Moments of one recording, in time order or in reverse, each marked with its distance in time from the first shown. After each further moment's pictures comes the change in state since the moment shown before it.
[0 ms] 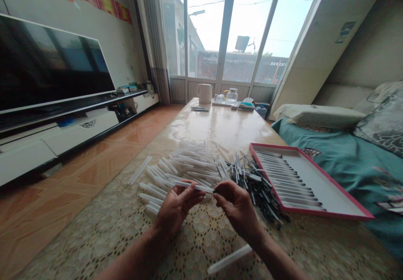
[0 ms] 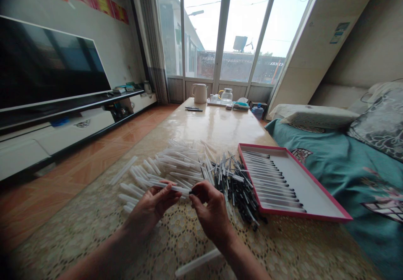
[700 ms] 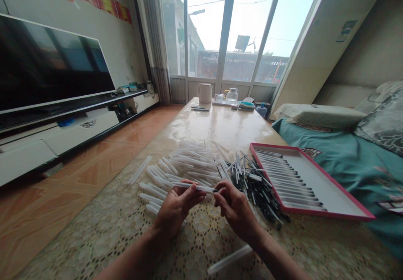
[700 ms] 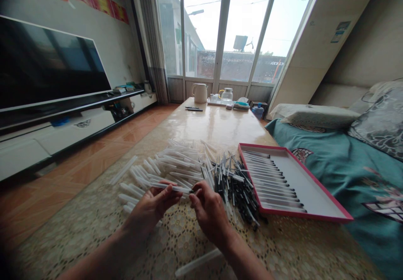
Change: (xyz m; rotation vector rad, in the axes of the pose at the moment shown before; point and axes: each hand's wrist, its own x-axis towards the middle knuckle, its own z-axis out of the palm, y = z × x) left_hand 0.002 0.000 0.000 0.011 -0.053 -0.010; right_hand -0.001 0.003 -0.003 -0.154 -0.110 0.002
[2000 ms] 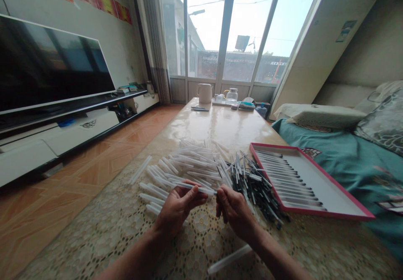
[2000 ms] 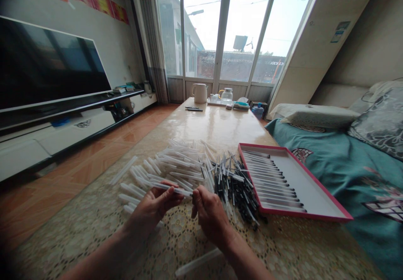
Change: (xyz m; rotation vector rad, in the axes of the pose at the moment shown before) left_hand -0.001 0.000 0.002 0.050 -0.062 0.018; right_hand 0.000 0.000 0.001 -0.060 -0.046 0.034
